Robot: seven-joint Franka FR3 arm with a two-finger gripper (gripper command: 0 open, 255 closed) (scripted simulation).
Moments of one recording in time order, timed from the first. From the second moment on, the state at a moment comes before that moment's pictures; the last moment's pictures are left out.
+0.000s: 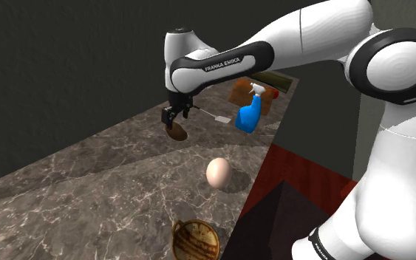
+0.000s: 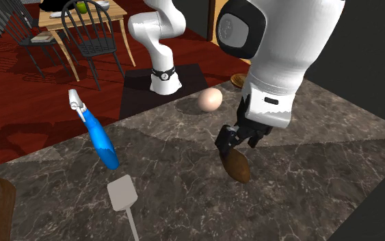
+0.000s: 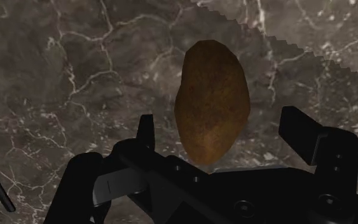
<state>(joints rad) 0.14 0.34 0.16 -1.76 -0.23 2.10 0.13</state>
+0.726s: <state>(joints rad) 0.15 0.42 0.15 -1.76 -0.26 2.18 0.15</state>
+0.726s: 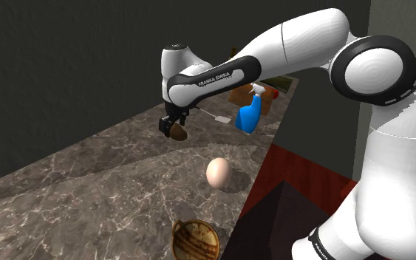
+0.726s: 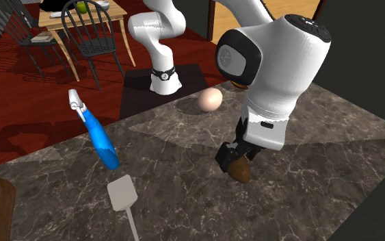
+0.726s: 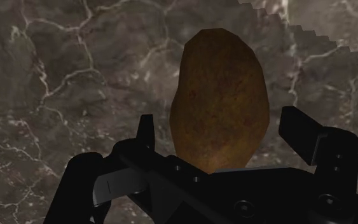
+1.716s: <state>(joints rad) 0.15 0.42 0.15 -1.76 -0.26 2.18 0.15</state>
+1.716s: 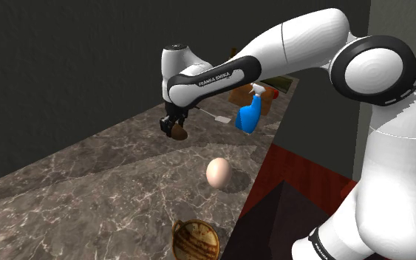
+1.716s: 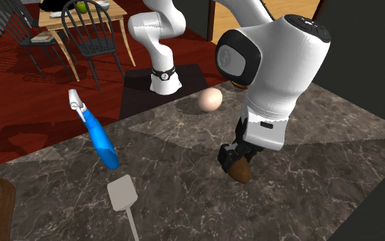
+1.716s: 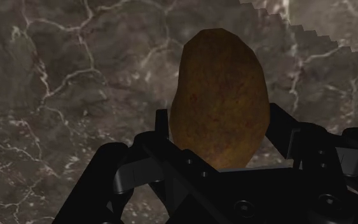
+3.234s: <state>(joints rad) 0.14 0.32 0.17 -1.61 -0.21 1.93 0.09</state>
